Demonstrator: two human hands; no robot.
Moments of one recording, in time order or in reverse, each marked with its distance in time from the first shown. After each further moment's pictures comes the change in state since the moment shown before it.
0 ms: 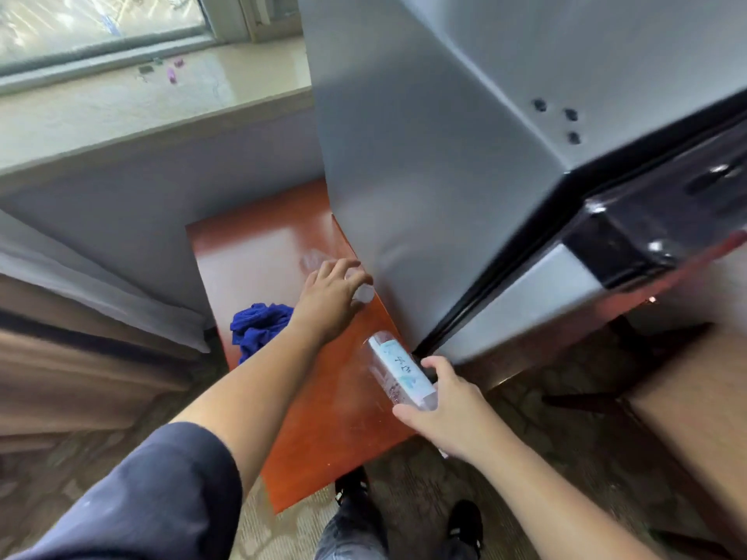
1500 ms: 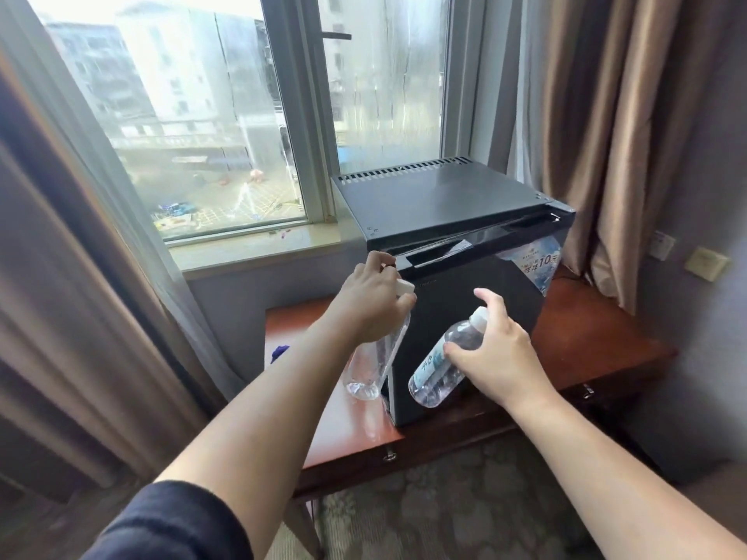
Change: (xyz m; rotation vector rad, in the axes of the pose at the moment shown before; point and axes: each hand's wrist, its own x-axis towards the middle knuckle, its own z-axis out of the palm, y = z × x) left_hand -0.147 0.333 -0.252 0.025 0.206 -0.170; right_hand -0.222 0.094 -0.186 0.123 0.616 -0.623
